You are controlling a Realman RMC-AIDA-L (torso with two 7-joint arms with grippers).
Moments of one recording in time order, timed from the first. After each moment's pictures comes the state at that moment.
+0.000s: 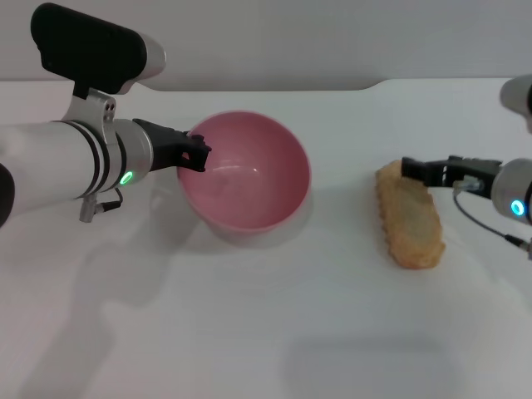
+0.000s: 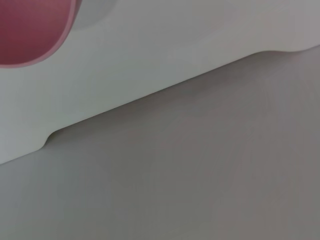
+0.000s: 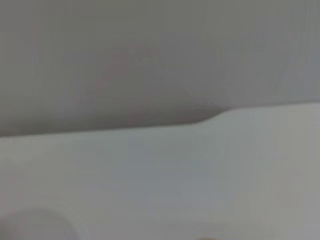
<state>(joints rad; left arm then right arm) -0.36 -2.06 1.82 1.42 -0.35 -0.72 0.04 0.24 2.08 -1.73 -1.24 0.51 0.52 0.01</state>
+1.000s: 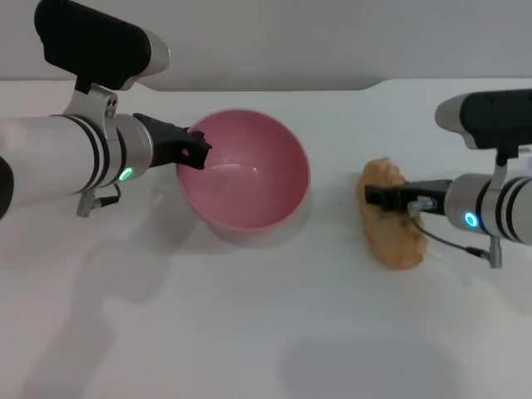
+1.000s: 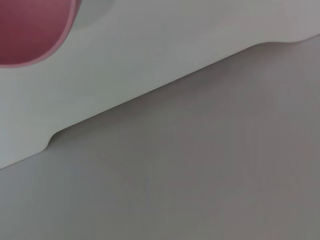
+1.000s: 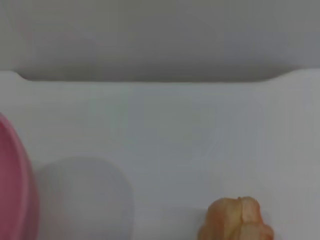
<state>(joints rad) -0.37 -2.06 1.81 1.43 -0.35 -0.74 0.08 0.37 2.07 -1.79 -1.09 0.60 0.55 -0.05</state>
